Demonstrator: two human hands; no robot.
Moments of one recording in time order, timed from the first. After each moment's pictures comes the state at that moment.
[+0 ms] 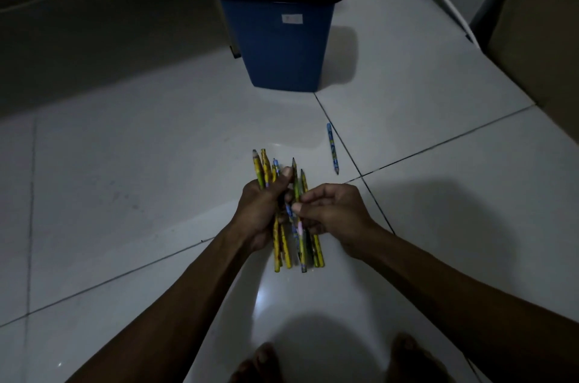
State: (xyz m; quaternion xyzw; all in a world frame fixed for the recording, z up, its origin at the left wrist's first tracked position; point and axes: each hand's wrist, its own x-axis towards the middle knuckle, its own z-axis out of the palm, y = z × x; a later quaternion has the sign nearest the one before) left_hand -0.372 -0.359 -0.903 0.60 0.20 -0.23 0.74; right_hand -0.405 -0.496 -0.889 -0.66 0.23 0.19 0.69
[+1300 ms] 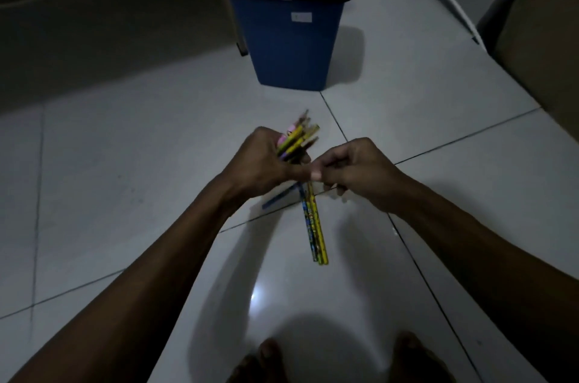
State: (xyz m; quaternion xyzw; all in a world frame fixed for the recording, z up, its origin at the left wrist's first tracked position) left_hand -0.333 -0.347 -0.834 0.84 -0.10 -0.22 0.49; right_hand -0.361 -0.529 -0.856 -0.78 0.06 0.20 0.59
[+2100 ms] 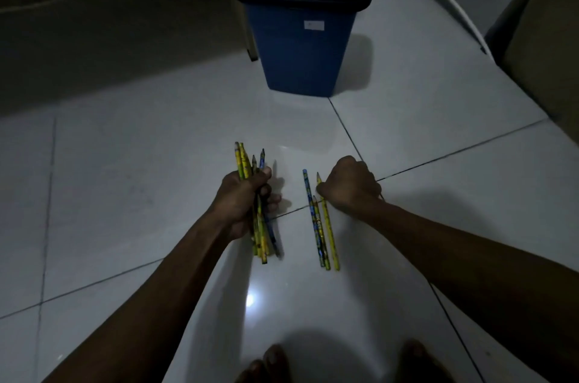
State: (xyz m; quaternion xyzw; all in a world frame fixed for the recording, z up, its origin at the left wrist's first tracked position) left_hand -0.354 -0.311 -0.891 0.61 0.24 -0.22 0.73; right_hand -0.346 -0.493 -0.900 -0.93 0.21 0.18 0.26
